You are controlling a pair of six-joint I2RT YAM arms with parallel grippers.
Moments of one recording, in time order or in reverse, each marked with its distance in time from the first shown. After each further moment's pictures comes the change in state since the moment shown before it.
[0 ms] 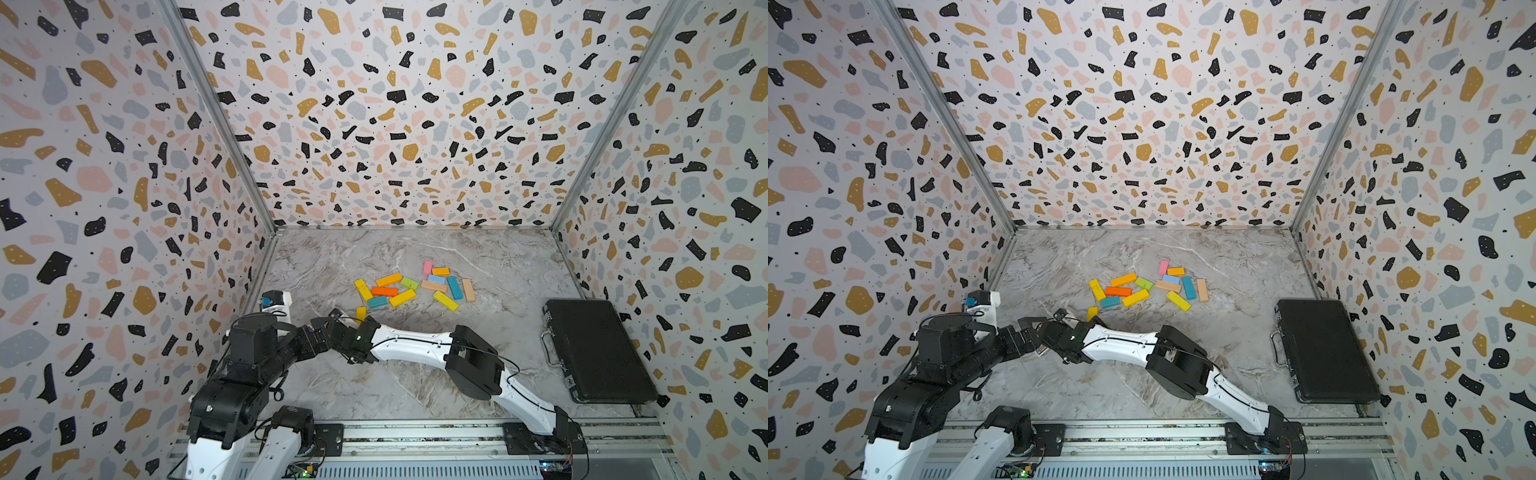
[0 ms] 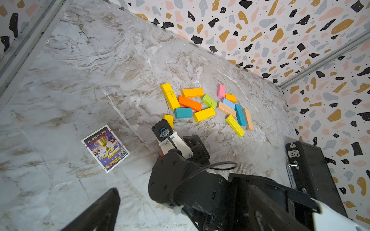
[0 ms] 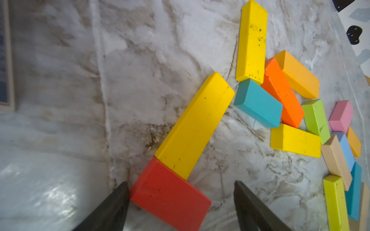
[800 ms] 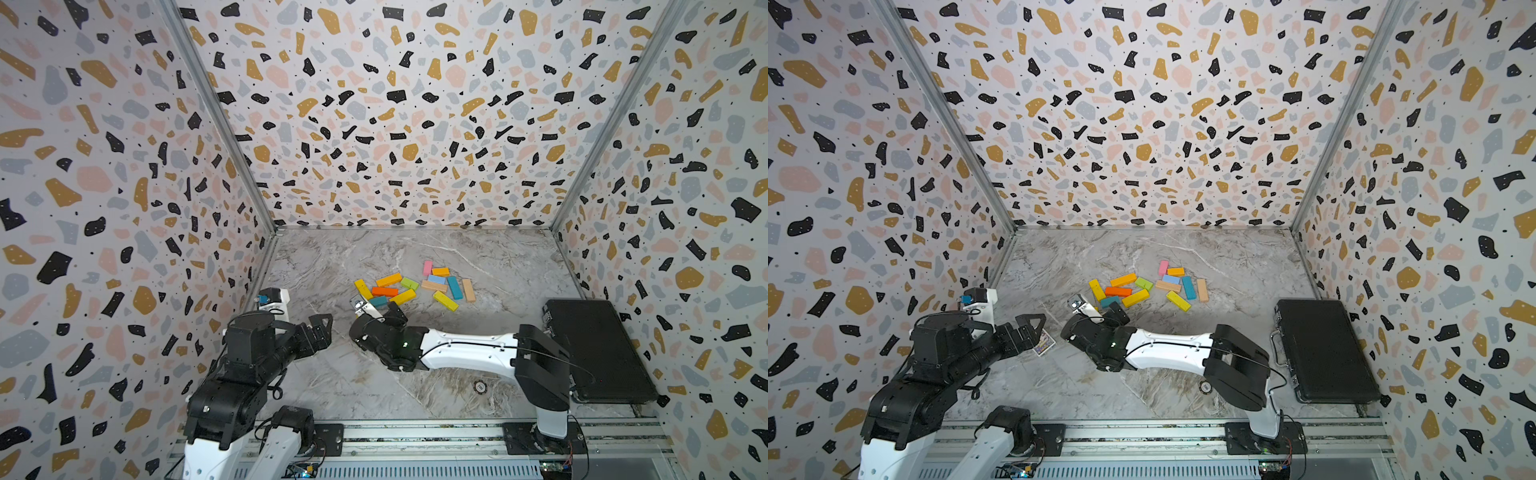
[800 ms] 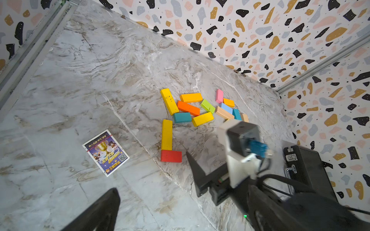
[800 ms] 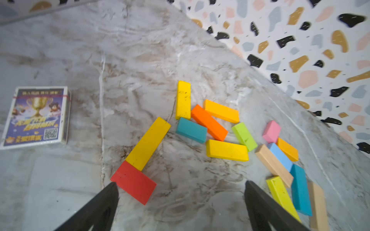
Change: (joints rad) left arm 0.000 0.017 0.029 0.010 -0.007 -0.011; right arm 0.002 -0.549 -0.631 0.554 0.141 -0.081
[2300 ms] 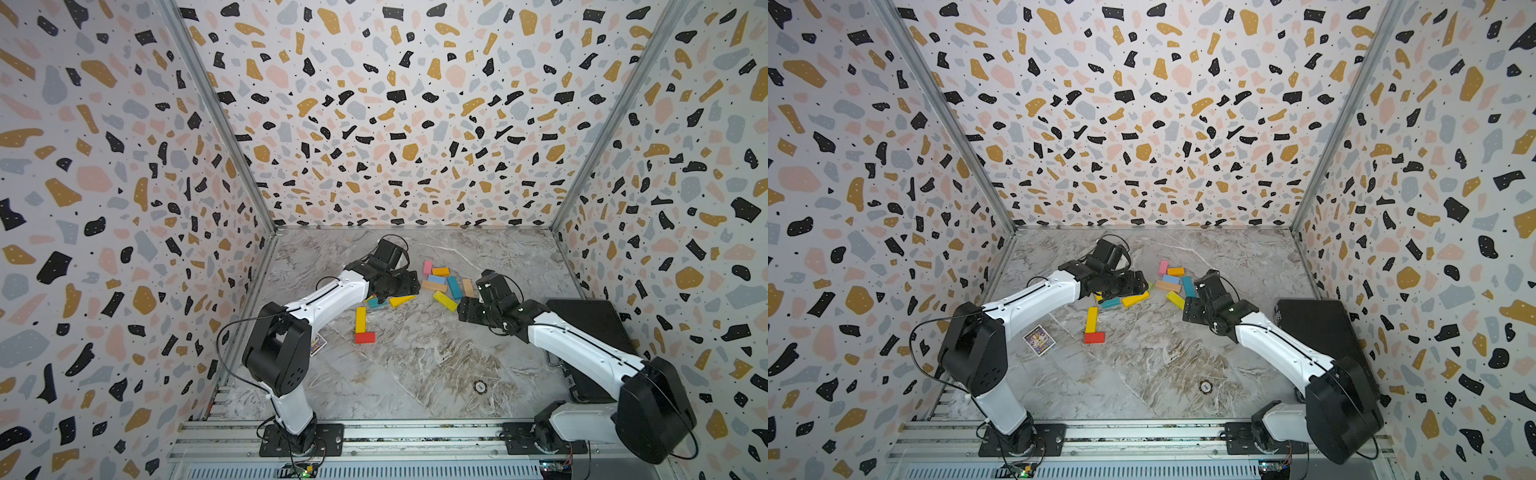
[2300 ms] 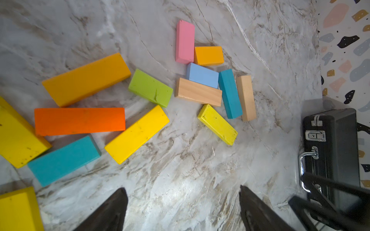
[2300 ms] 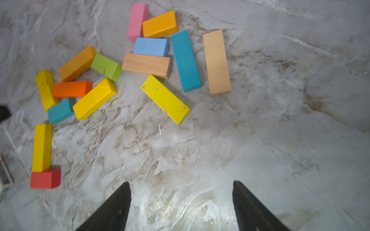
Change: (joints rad) left arm -0.401 1.164 0.295 0.520 0.041 -0.092; right arm -0.715 -0.516 -0.501 -0.225 -0.623 0.395
